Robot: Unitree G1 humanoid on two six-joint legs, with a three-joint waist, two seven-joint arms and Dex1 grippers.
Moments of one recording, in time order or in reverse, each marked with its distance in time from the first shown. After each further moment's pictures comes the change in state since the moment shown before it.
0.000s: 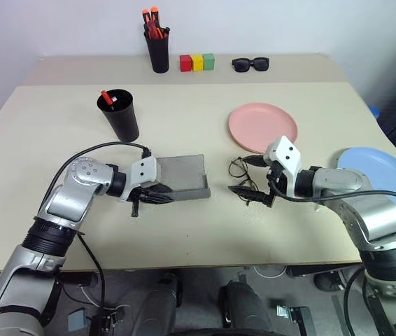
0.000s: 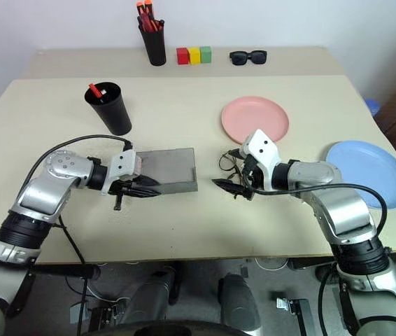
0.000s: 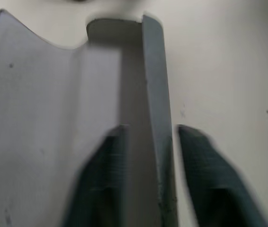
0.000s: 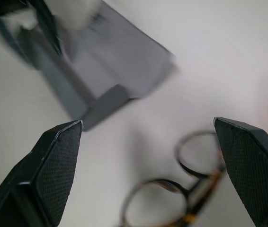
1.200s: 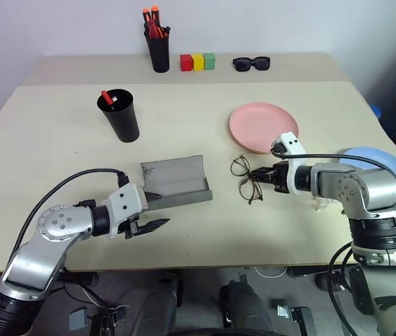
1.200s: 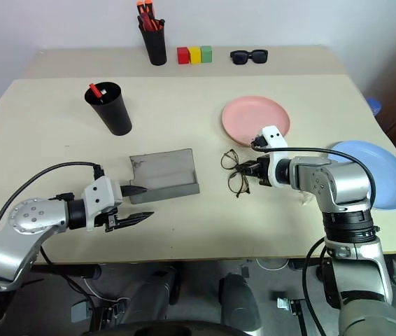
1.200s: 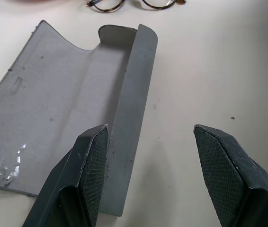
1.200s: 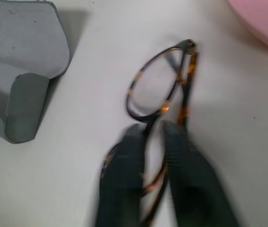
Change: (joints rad) left arm 0.476 0.075 0.208 -0.496 -0.123 0.078 0.336; right arm -0.154 0.103 -0.112 0.210 0.120 0.482 -0.203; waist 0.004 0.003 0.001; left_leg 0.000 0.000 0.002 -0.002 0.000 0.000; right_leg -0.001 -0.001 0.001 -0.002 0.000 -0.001
